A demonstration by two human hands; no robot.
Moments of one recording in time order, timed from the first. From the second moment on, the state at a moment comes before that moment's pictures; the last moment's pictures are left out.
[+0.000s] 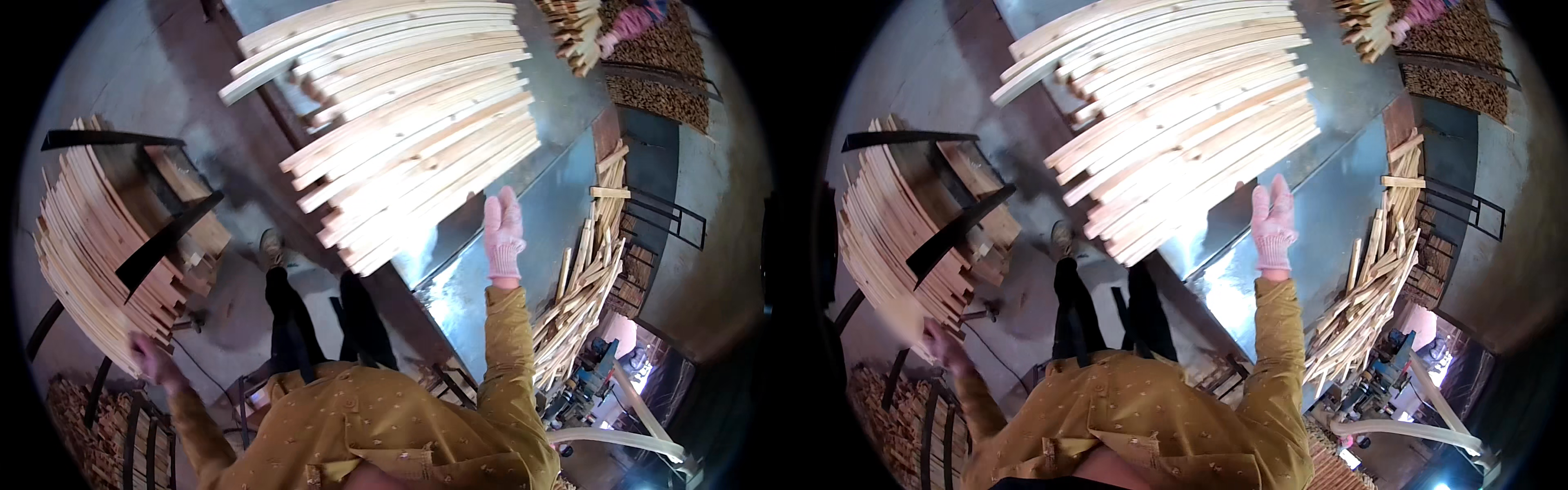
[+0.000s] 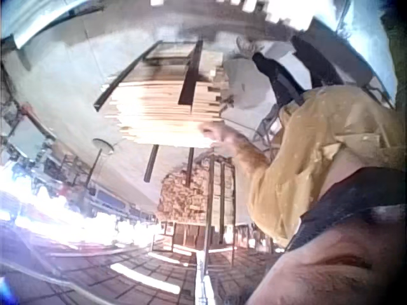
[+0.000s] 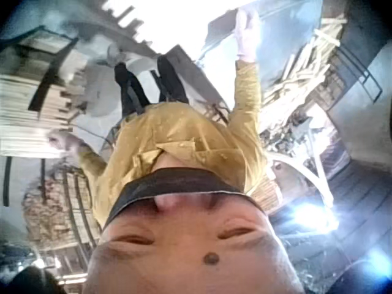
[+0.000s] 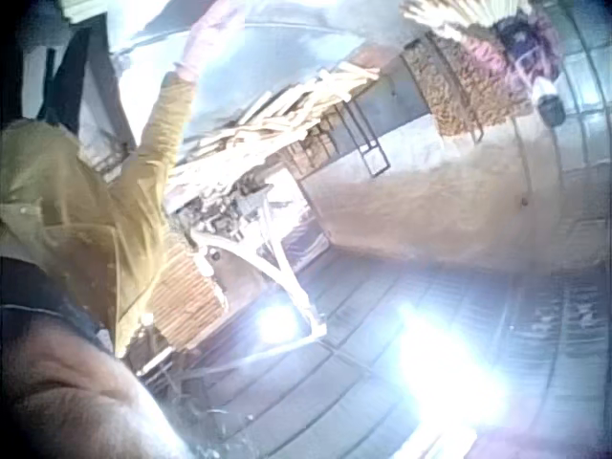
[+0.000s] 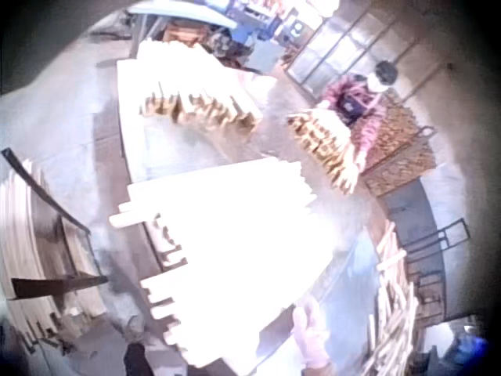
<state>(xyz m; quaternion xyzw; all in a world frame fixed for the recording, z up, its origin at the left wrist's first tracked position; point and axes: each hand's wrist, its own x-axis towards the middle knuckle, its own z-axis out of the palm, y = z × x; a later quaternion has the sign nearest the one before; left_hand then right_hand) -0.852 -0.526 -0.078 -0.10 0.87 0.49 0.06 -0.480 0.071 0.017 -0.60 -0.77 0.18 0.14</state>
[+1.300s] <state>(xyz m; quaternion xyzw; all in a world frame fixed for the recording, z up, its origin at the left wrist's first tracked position) -0.611 0.009 0.076 0.13 0.47 0.51 0.71 -0.243 0.104 0.081 -0.58 -0.79 0.14 0.11</state>
